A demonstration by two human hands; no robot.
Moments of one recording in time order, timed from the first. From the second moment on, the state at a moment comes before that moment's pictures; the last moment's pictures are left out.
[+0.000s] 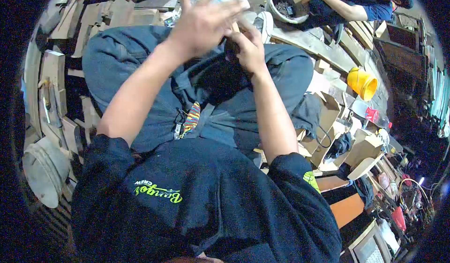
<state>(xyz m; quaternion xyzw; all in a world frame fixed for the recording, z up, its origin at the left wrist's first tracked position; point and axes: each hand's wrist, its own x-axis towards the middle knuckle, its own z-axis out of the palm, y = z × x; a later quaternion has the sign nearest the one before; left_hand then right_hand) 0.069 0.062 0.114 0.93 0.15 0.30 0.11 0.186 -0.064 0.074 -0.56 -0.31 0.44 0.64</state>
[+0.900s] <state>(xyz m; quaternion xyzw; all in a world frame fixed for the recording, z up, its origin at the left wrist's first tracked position) 0.063 0.056 0.119 0.93 0.11 0.31 0.18 0.184 -0.070 0.085 -0.51 -0.29 0.55 0.60</state>
